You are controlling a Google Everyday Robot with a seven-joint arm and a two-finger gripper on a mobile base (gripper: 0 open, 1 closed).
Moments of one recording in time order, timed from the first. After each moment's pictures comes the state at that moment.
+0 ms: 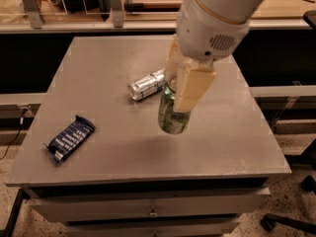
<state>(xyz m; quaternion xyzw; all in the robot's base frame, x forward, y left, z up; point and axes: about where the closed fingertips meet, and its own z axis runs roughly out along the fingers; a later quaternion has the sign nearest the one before) 0.437 -0.036 0.981 -0.76 0.62 0.03 0.17</state>
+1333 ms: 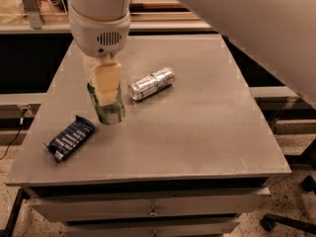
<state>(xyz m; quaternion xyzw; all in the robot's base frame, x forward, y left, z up) 0.468 0.117 0.965 -0.85 0.50 0.01 0.15</state>
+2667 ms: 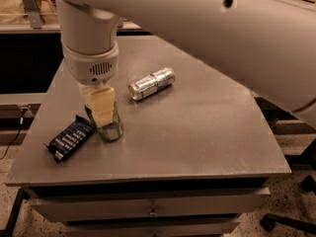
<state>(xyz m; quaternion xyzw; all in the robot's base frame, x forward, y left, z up) 0.457 0.135 0.912 -0.87 0.47 0.02 0.11</state>
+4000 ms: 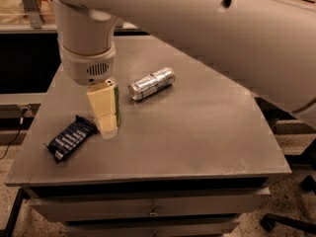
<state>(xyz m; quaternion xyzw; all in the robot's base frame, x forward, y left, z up) 0.458 0.139 0.913 -0.87 0.47 0.02 0.12</state>
